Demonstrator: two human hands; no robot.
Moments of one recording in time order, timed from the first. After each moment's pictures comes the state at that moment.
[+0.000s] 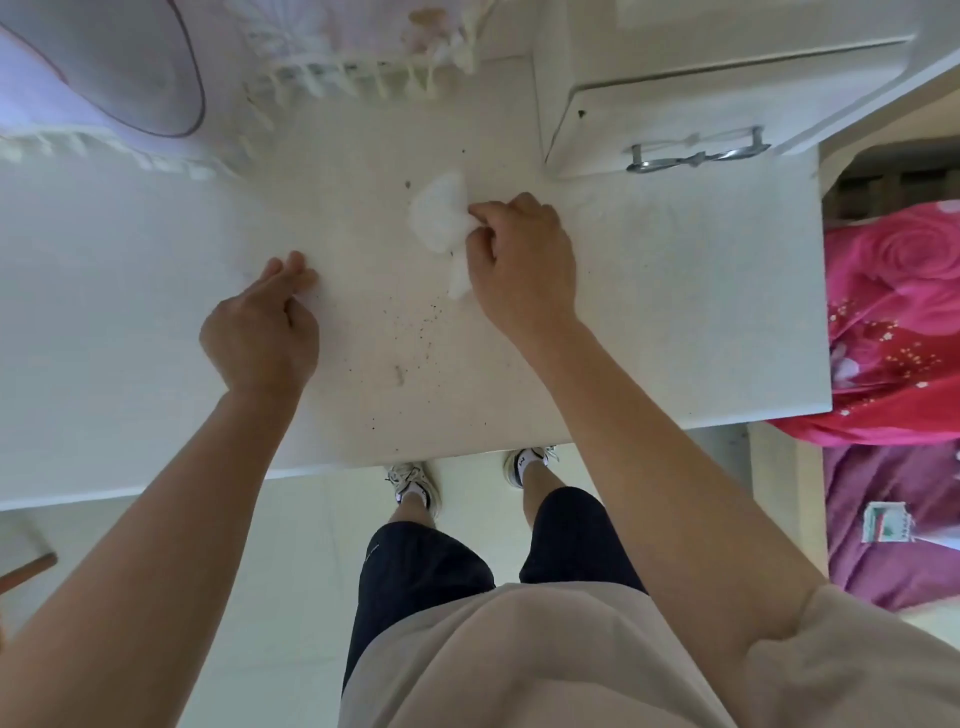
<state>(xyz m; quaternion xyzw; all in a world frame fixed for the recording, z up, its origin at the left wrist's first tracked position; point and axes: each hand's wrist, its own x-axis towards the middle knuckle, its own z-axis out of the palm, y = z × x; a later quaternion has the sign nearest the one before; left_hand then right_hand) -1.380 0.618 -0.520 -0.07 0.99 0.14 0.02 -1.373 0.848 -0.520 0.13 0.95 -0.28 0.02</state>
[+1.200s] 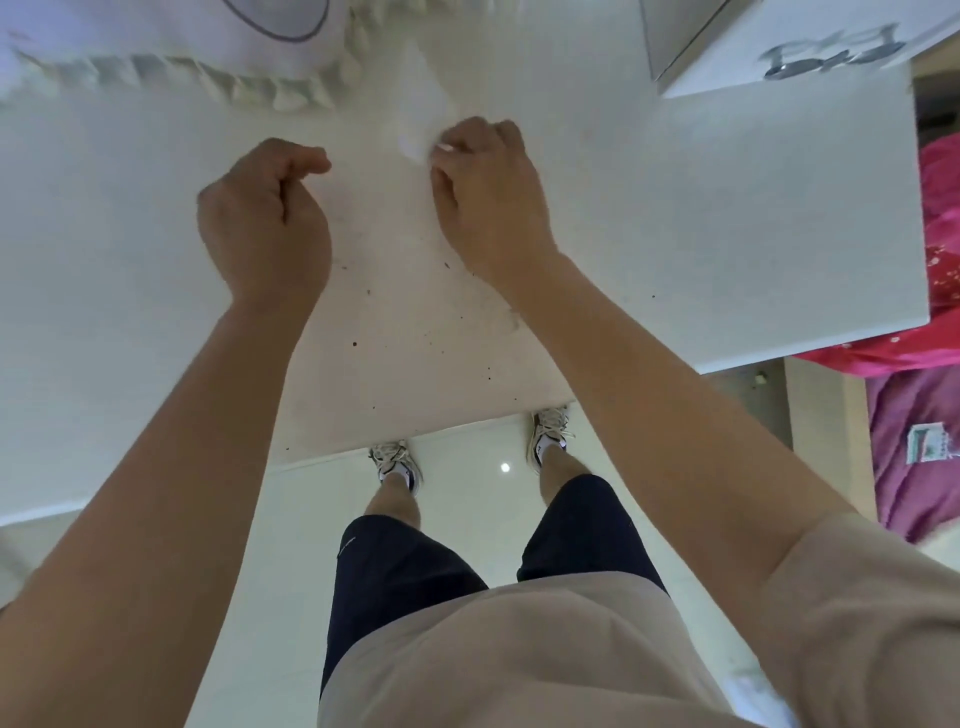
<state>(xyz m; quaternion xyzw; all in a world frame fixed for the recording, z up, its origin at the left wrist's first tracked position) -1.435 0.539 -0.511 -0.01 0.92 0.39 -0.01 -1.403 0.720 -0.541 0.03 0.98 -0.17 -0.06</state>
